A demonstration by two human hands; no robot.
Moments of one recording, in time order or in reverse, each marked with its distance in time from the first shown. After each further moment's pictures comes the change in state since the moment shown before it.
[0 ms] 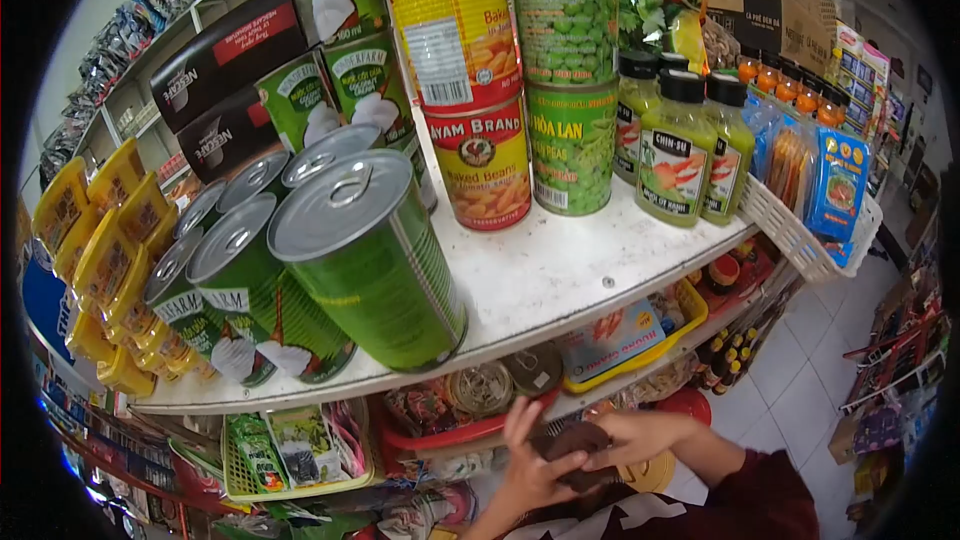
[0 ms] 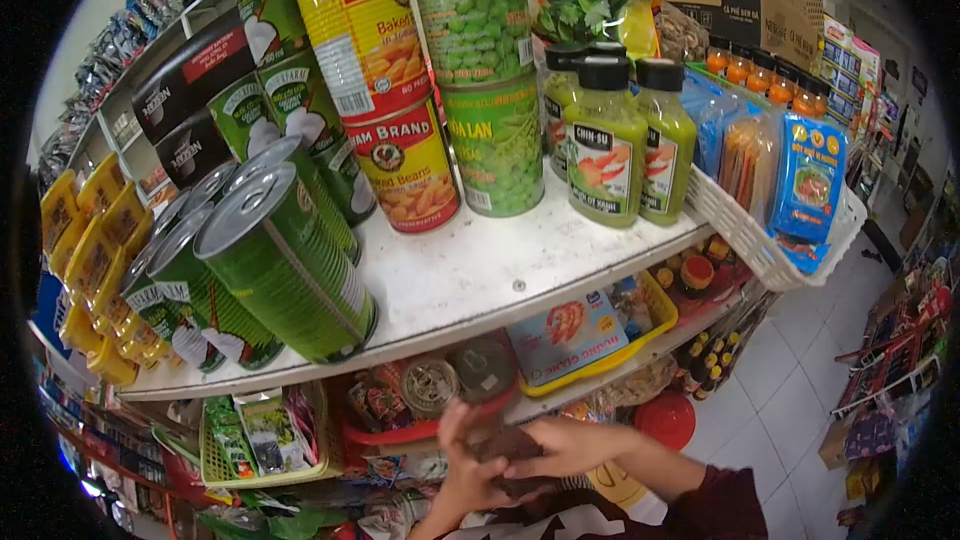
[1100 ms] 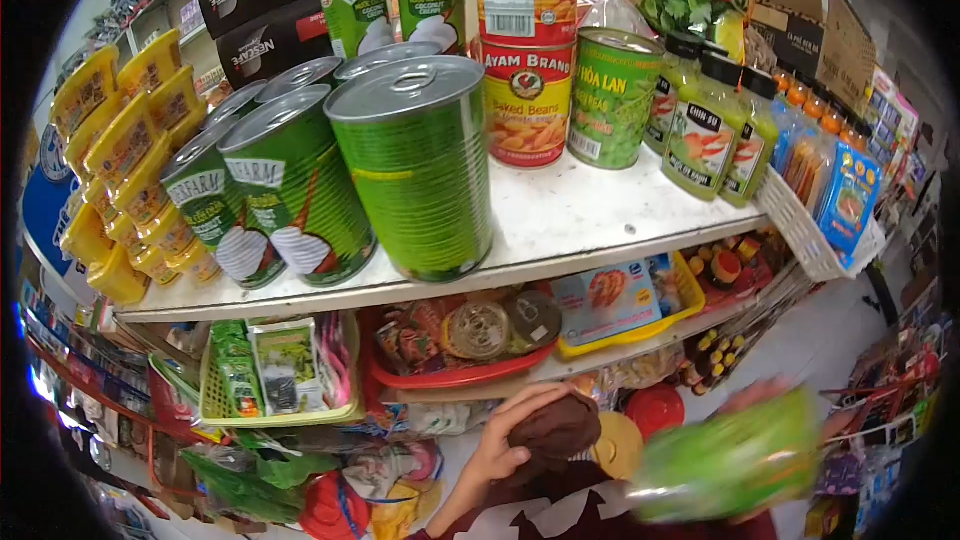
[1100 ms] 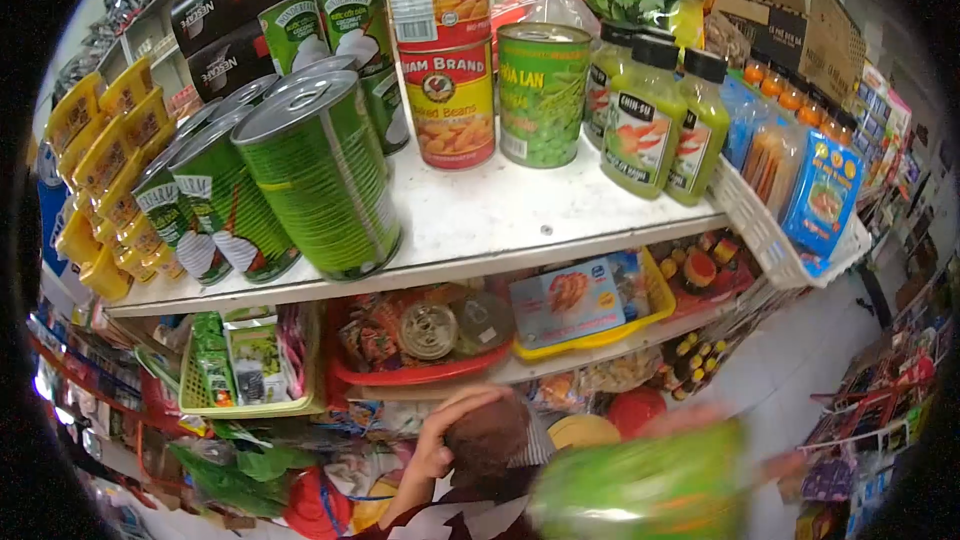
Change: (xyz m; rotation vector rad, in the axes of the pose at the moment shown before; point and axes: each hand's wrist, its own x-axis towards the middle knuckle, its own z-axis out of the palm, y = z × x) left_hand -0.005 0.016 -0.022 -0.669 -0.207 -0.487; right_hand -0.076 -0.021 0.016 -0.484 1.315 -1.203
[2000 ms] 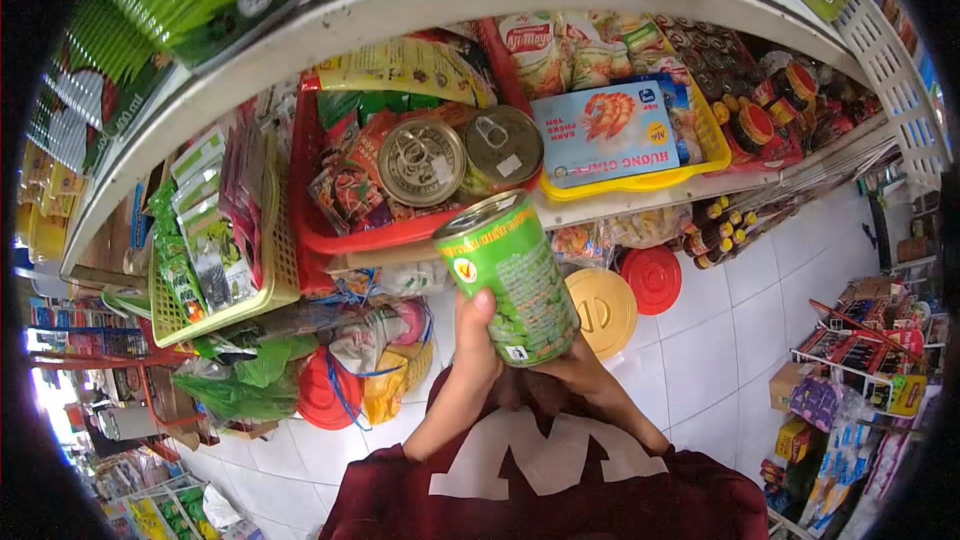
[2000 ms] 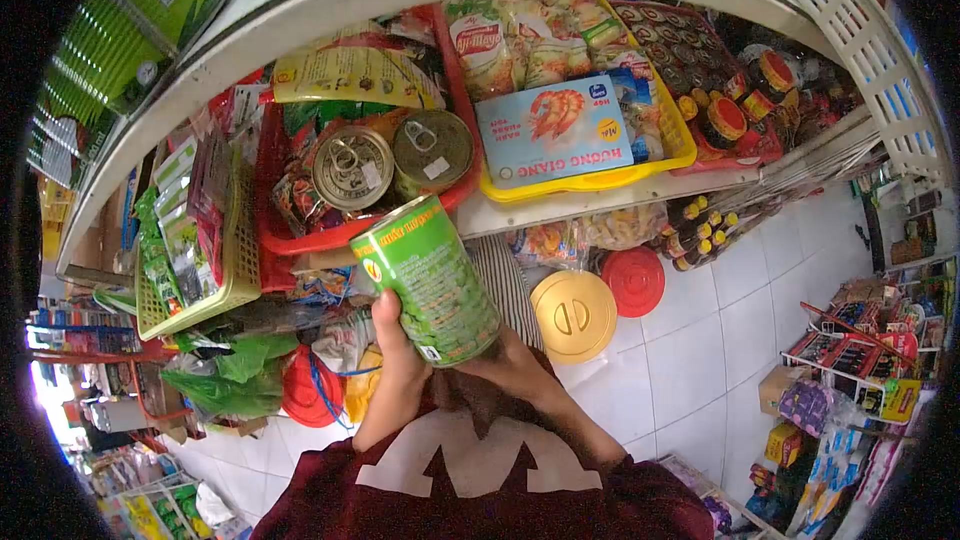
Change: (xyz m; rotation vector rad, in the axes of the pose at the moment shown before) left_hand -0.027 -0.047 0.047 -0.634 0.693 -0.404; right_hand -0.200 -0.007 0.021 0.412 -0.409 1.712
